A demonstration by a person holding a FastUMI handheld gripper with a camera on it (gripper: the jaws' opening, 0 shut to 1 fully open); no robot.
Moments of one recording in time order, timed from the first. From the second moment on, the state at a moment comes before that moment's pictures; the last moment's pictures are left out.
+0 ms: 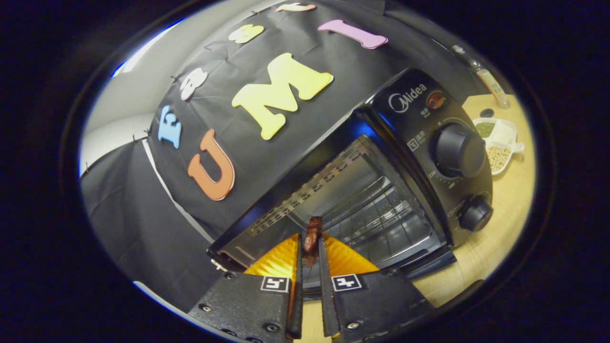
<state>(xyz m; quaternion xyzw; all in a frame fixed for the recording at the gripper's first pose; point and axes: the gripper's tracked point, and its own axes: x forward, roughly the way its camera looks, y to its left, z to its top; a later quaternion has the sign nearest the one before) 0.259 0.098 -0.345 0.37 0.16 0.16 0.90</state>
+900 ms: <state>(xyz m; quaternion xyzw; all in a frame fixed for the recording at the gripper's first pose) 0.185 0.046 -0.315 0.27 0.08 0.13 0.95</state>
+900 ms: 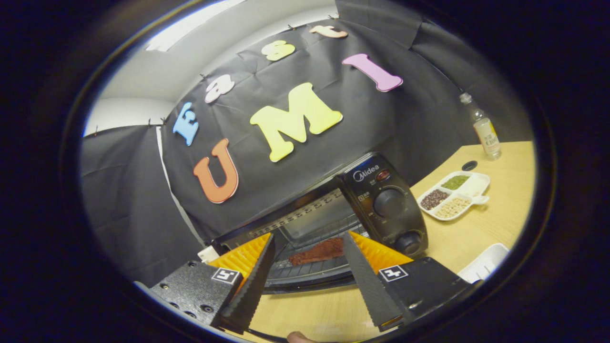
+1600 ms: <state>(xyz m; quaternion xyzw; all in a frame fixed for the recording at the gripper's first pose) 0.050 0.078 -0.341 0.05 0.13 0.06 0.99</state>
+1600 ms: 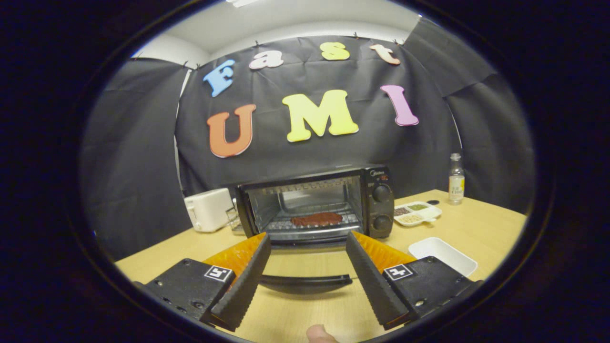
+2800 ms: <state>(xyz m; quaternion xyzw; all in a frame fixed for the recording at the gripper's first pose) 0.056 0.097 -0.407 0.01 0.26 0.06 0.96</state>
